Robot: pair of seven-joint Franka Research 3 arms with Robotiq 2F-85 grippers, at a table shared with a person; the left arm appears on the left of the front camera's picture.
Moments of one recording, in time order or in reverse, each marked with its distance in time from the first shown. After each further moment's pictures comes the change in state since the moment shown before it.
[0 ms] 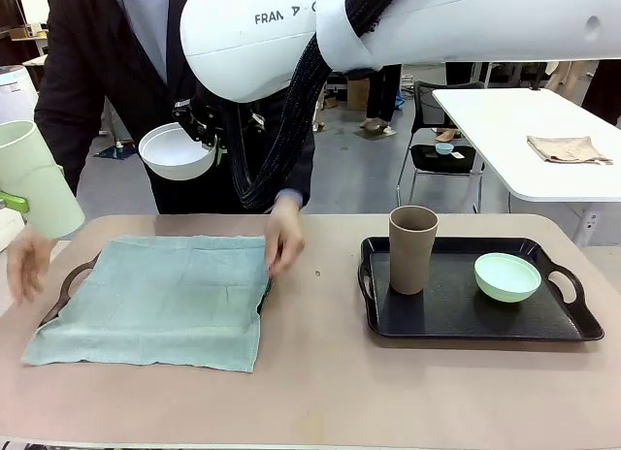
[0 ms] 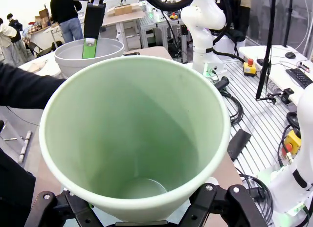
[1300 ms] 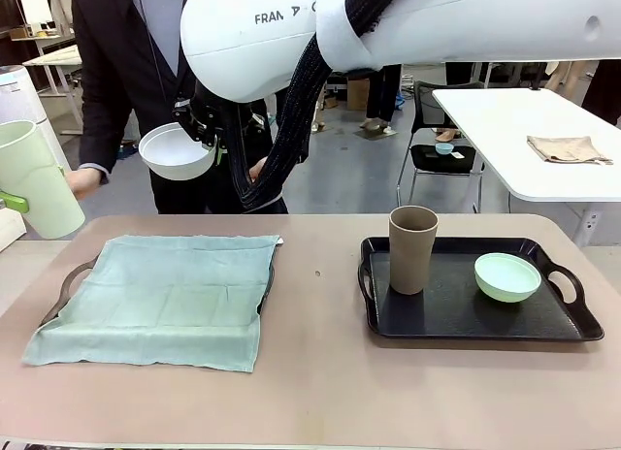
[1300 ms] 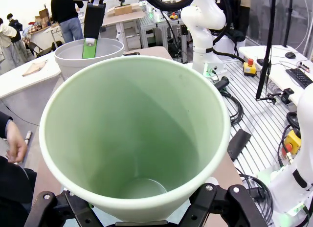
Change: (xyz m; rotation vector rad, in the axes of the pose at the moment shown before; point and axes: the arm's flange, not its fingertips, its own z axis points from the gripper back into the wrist) left arm 0.000 0.000 0.000 0.000 0.000 0.000; right arm 0.000 0.000 0.000 0.000 0.000 0.000
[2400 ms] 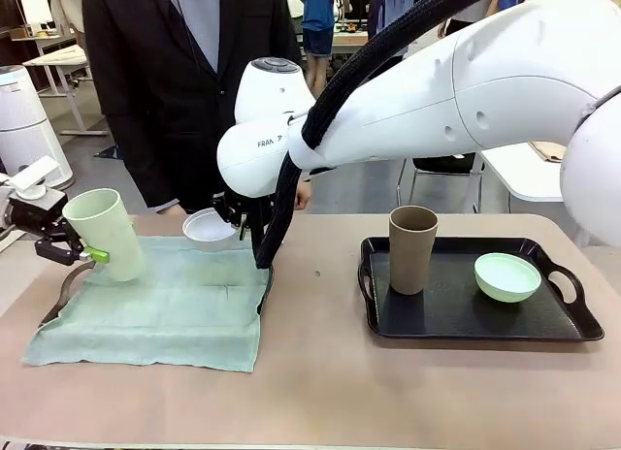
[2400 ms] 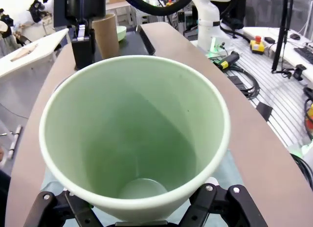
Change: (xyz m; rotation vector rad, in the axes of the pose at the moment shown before) left arm -0.130 0.050 -0.085 -0.048 0.014 -0.005; right arm 0.017 -0.066 -0.192 -0.039 0.169 -0.093
